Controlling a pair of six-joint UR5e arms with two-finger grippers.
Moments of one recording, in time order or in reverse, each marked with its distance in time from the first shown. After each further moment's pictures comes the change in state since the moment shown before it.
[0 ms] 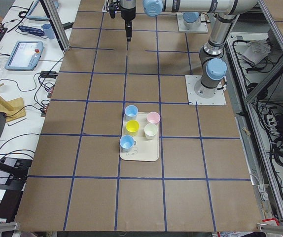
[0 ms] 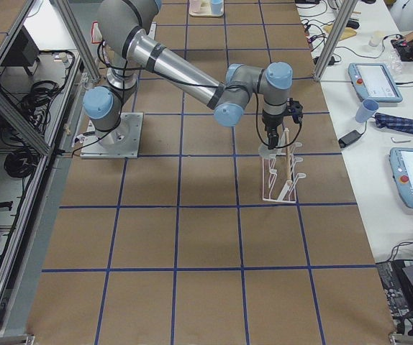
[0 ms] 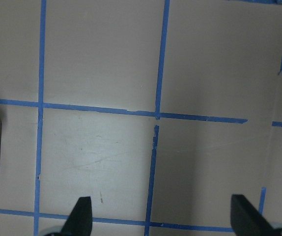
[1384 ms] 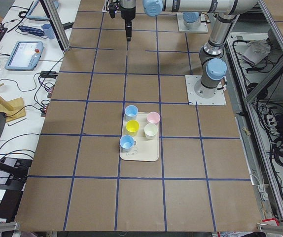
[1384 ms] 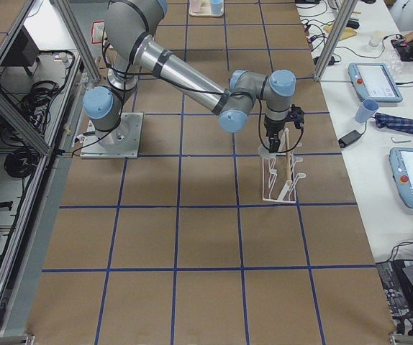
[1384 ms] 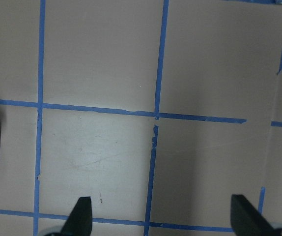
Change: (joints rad) left arm 0.002 0.000 0.003 0.000 -0.001 0.000; right arm 0.000 0.030 -0.013 0.002 0.000 -0.003
